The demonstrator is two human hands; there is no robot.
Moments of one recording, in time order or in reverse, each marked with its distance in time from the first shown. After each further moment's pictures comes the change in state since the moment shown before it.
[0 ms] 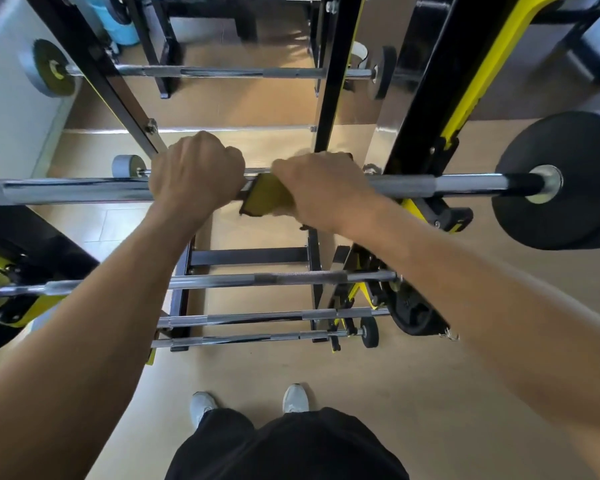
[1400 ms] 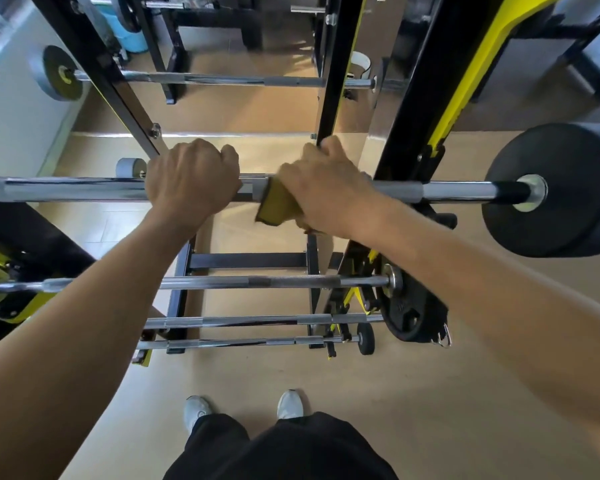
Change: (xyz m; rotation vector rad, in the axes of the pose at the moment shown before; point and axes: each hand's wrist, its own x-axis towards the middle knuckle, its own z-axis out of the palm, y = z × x) left_hand -0.005 0.001 0.005 -0.003 0.111 0.039; right_hand -0.014 0.018 -0.003 -0.214 0.026 -0.104
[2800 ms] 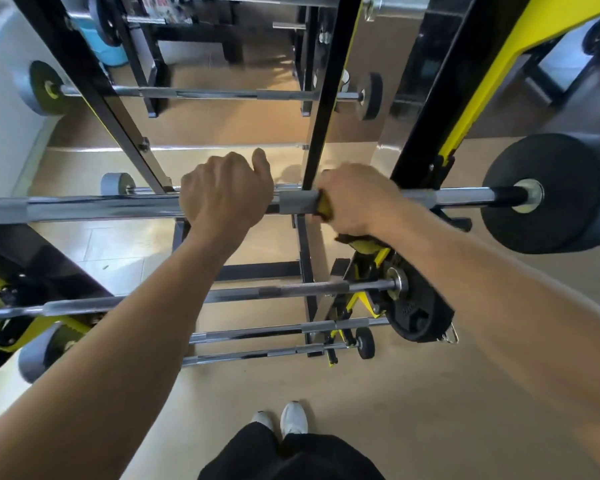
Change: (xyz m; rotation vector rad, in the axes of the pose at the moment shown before) left_hand -0.003 0.005 0.003 -0.035 0.080 0.021; right_hand 0.012 -0.004 -0.009 0.228 -0.196 0.314
